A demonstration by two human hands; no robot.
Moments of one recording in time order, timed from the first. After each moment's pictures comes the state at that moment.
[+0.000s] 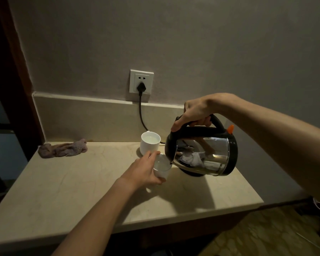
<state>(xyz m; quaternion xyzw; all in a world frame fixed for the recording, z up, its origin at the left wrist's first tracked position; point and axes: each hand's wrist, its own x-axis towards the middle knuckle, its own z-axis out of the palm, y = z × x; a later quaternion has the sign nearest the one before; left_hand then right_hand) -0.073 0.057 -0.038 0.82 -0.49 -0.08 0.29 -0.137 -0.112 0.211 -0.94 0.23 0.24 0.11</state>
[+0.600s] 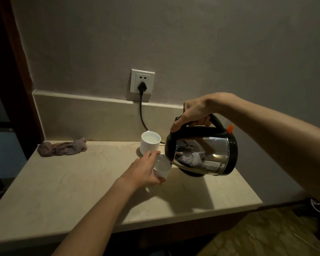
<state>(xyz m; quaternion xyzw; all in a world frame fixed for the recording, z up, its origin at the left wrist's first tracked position) -0.072 0.056 -0.040 0.82 -0.49 -0.07 0.29 -0.133 -0.109 0.211 -0.94 0.23 0.25 0.10</state>
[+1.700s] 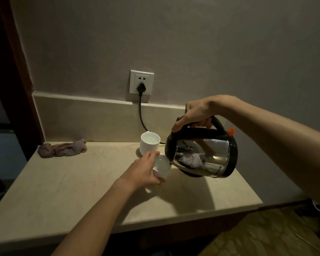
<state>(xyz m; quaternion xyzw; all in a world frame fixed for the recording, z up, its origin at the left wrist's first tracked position) -0.074 0.057 -0.039 0.82 -0.49 -0.07 0.30 -0.141 -0.115 0.209 -0.93 0.23 0.24 0.12</state>
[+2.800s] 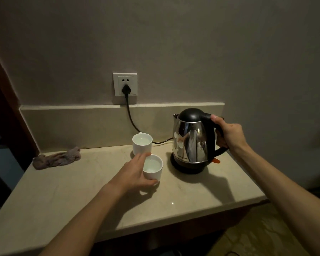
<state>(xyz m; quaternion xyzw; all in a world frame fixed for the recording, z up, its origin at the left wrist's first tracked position) -0.076 0.058 -0.036 0.82 -0.48 -0.09 0.31 -0.261 -0.204 0.086 -0.69 0.29 -0.34 0.57</state>
